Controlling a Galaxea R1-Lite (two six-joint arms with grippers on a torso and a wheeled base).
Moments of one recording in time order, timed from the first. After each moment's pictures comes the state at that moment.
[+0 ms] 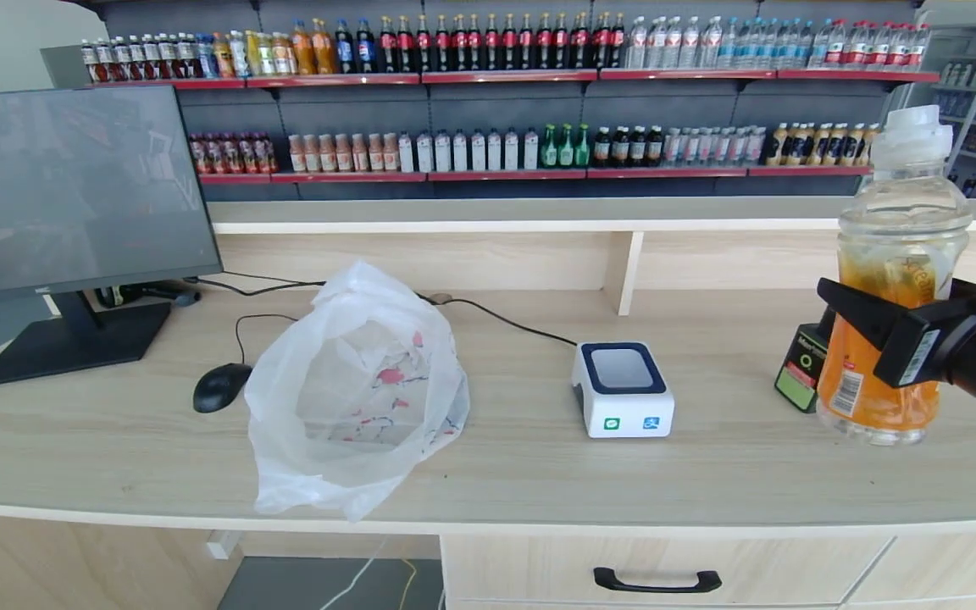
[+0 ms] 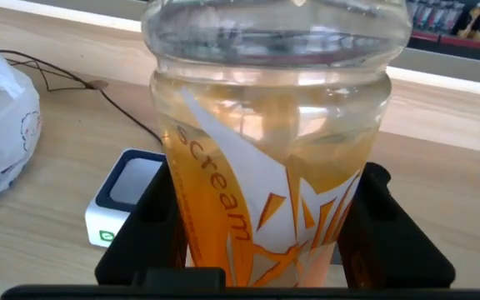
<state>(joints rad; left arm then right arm) 0.00 0.00 0.00 0.00 0.00 -0.01 0.33 1.26 -0.54 -0.78 -0.19 -0.16</state>
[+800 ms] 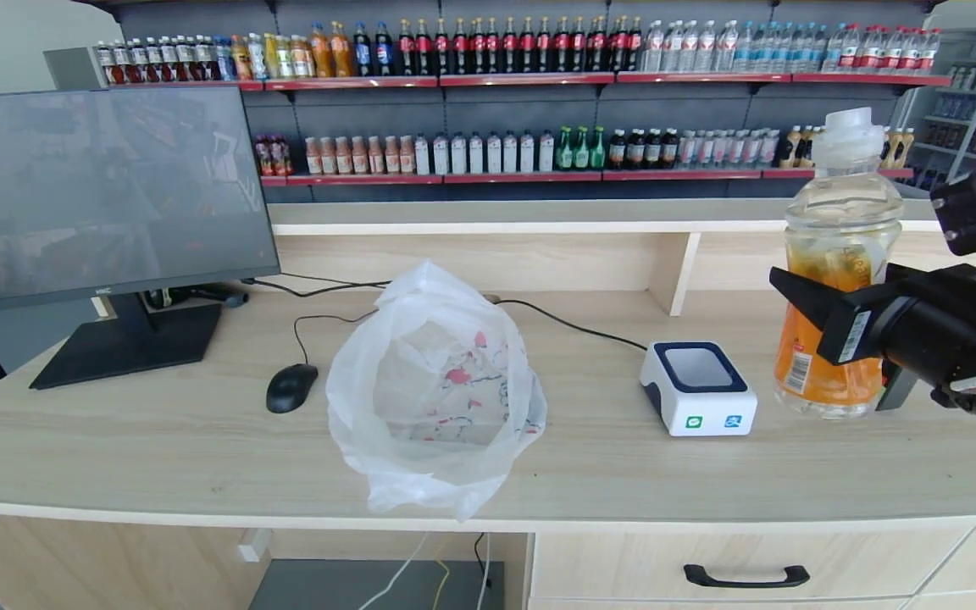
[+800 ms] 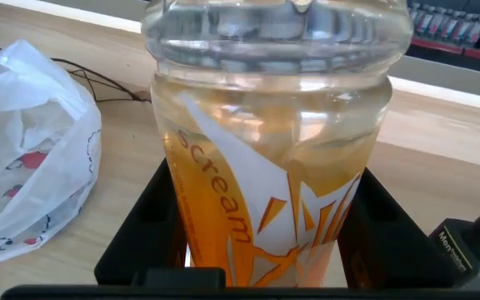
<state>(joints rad) 0.00 0.00 0.00 0.00 0.00 -0.01 0.32 1.40 -0.61 -0.83 -0.17 -0.19</state>
